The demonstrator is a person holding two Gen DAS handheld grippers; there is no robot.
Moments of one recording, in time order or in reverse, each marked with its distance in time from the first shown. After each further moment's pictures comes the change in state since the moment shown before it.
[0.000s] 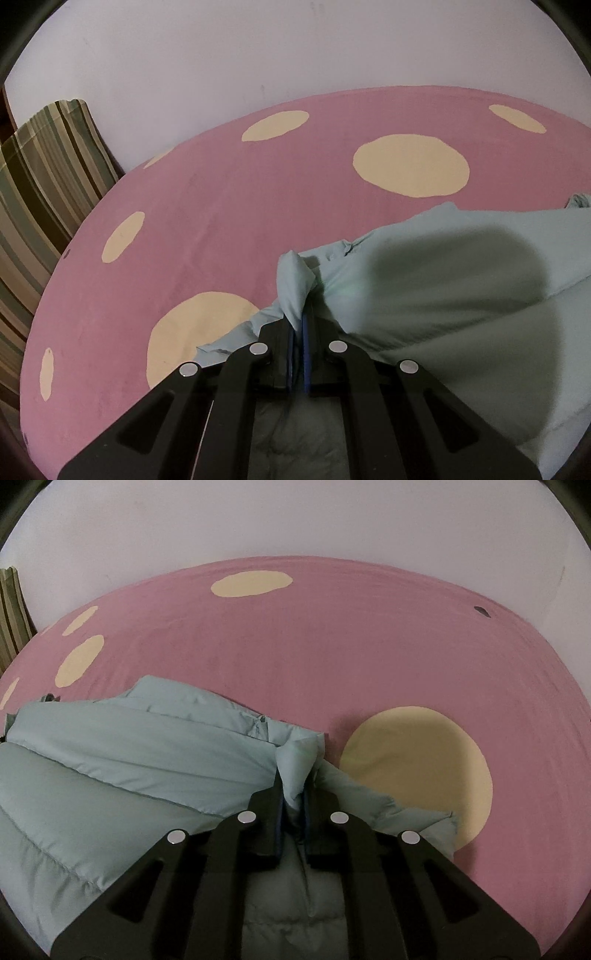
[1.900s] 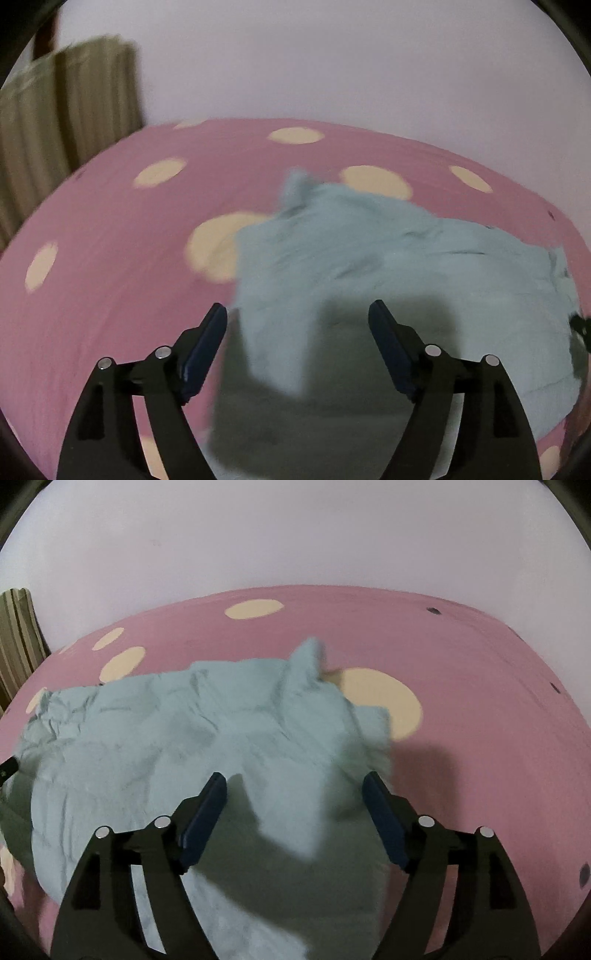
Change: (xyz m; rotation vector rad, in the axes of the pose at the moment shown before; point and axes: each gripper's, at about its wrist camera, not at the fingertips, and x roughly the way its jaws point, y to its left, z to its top) left arm -0.119 0.053 -0.081 -0.321 -0.023 -0.172; right arm -0.110 -0.009 -0.078 0.083 -0.088 -0.008
